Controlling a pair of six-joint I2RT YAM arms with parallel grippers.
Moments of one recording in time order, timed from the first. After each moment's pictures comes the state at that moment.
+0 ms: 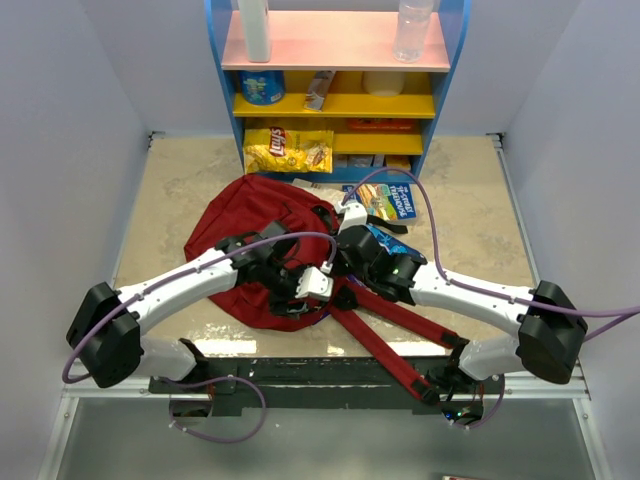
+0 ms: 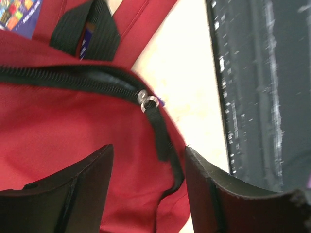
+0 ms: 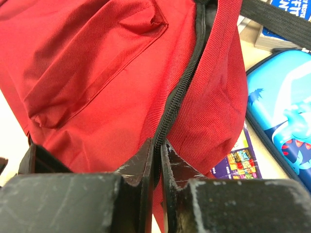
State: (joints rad) left arm -0.78 1.34 0.93 -0.74 0.57 0.81; right arm 0.96 1.35 0.90 -0.15 0.36 0.54
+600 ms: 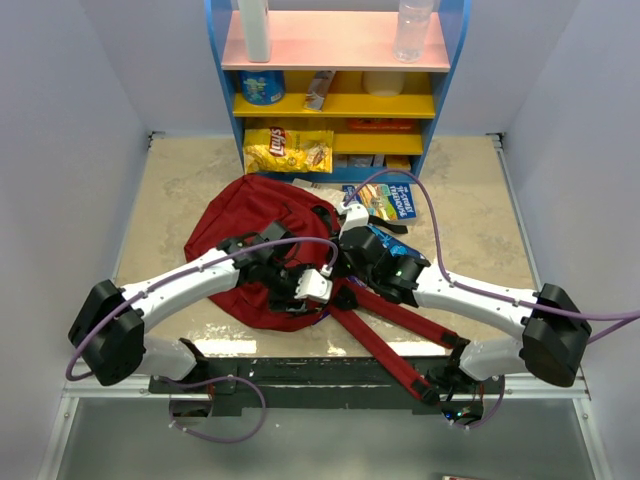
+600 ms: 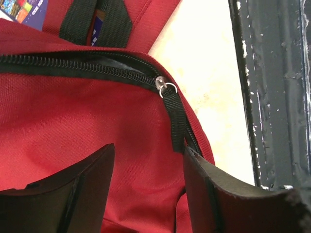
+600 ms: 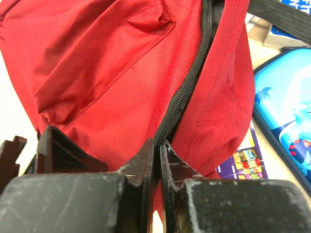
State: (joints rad) left arm -0.77 1.36 0.92 -0.71 0.51 0.90; right arm 0.96 1.33 0.87 -0.12 0.33 0.54
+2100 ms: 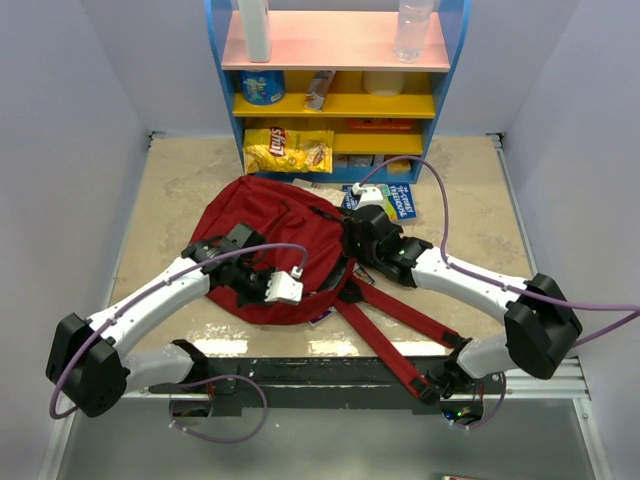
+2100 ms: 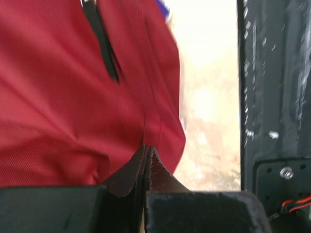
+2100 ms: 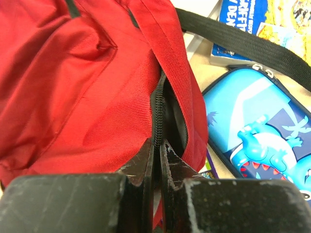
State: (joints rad) left arm -0.62 1.18 0.85 -0.91 0.48 1.00; right arm 0.78 1.40 0.91 -0.11 0.28 0.51
